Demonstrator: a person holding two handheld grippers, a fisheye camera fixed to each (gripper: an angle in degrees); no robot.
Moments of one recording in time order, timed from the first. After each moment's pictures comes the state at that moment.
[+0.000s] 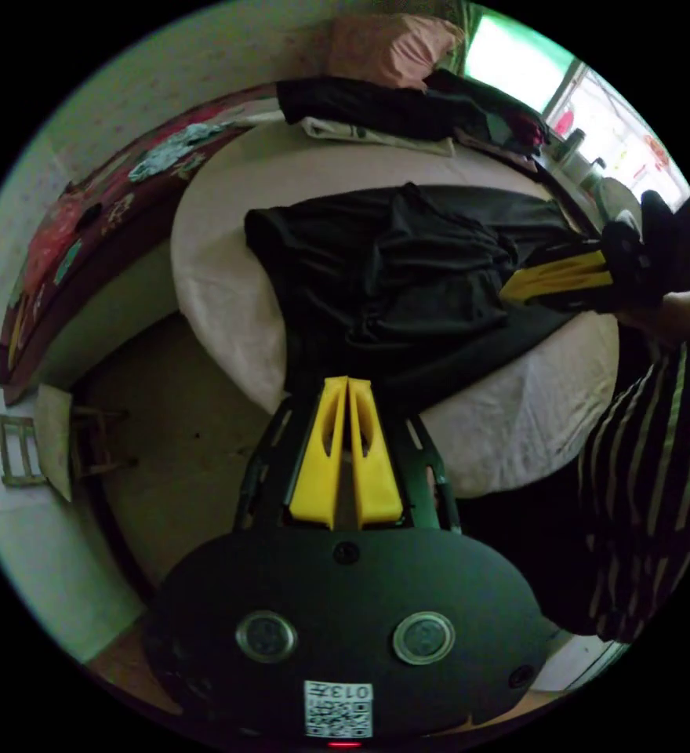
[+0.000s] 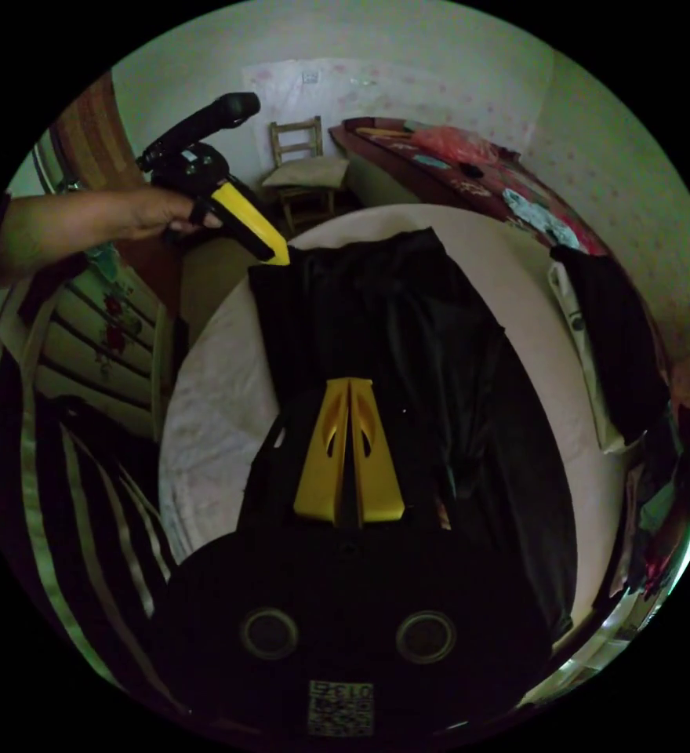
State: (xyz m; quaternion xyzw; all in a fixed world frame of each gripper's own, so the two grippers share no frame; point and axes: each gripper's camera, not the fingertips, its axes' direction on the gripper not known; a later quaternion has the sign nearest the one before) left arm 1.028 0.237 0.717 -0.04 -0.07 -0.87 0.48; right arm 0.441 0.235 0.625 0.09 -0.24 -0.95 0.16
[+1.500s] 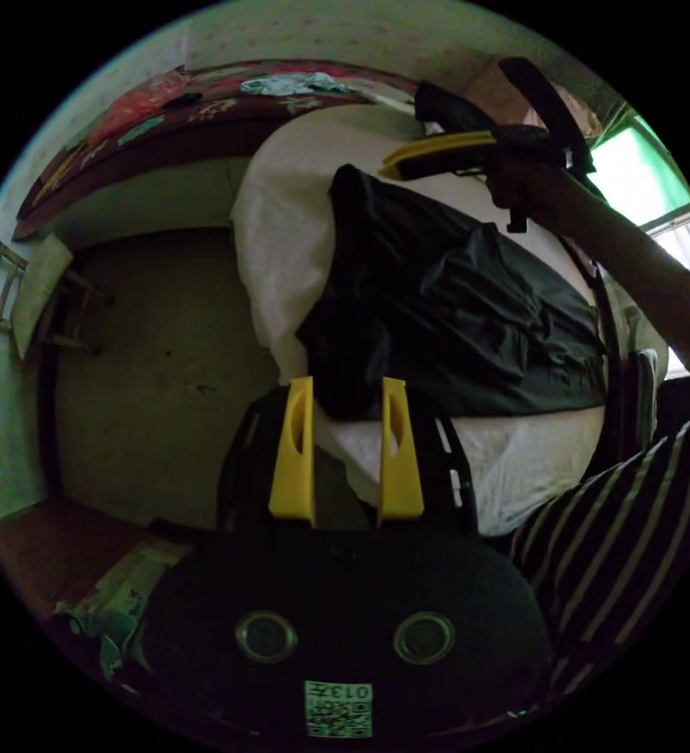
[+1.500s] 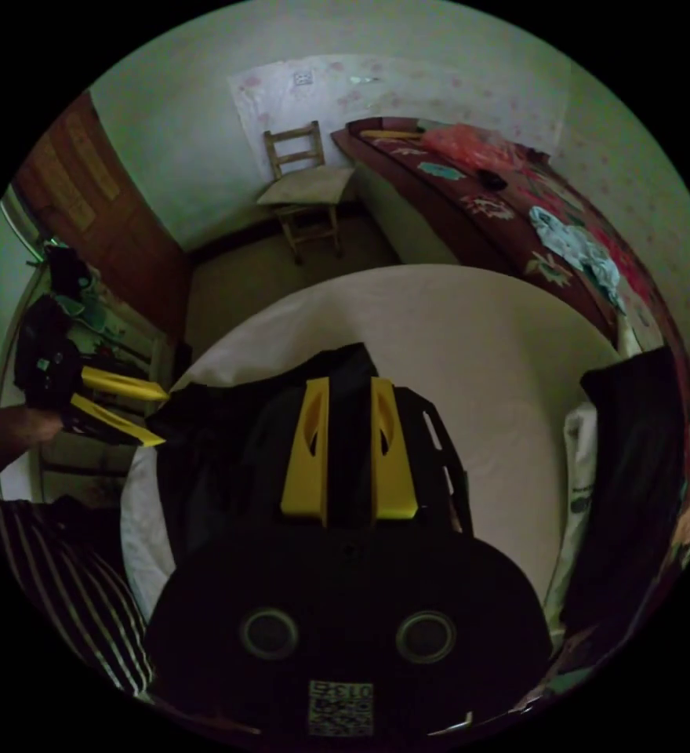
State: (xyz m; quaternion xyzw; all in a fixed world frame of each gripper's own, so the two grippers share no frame) left arm 1.018 0.220 0.763 0.02 -0.05 -0.96 0.28; right arm 0.185 0.312 0.592 0.04 -0.24 -0.96 0.12
